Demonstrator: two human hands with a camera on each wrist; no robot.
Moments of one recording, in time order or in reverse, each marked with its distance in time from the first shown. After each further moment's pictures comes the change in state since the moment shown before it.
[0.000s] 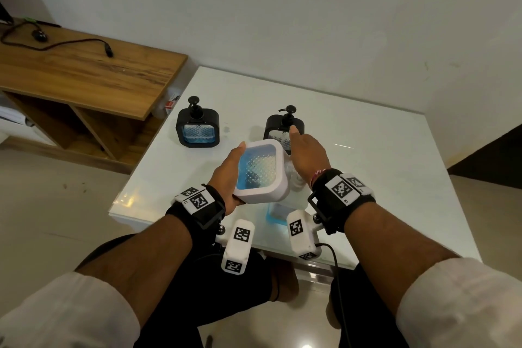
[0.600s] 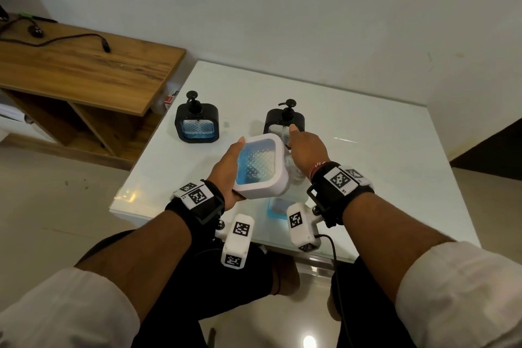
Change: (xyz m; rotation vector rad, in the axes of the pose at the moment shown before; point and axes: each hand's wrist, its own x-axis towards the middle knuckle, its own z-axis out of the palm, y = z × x) left_hand 0.006 0.000 -0.004 0.007 -0.035 -0.018; right_hand 0.000 -0.002 -0.001 -0.029 -0.074 0.044
